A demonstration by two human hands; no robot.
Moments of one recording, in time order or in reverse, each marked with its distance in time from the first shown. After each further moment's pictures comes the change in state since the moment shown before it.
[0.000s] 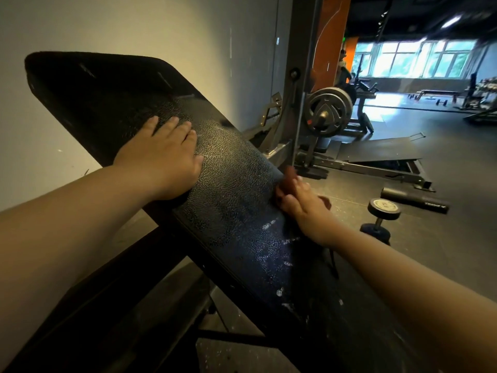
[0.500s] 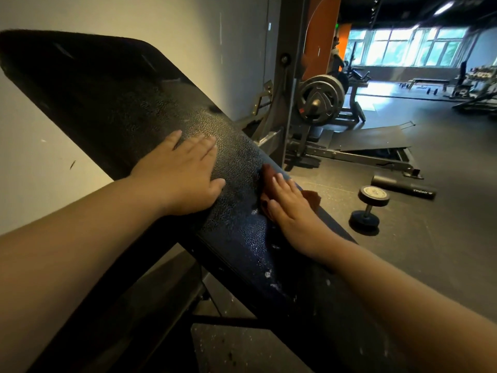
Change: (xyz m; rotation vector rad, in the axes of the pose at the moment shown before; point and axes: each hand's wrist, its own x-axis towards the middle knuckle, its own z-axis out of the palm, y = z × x) left_hand -0.020 0.047 0.002 -0.021 -0.061 0.185; right_hand -0.043 -0.017 0.018 0.068 0.001 -0.029
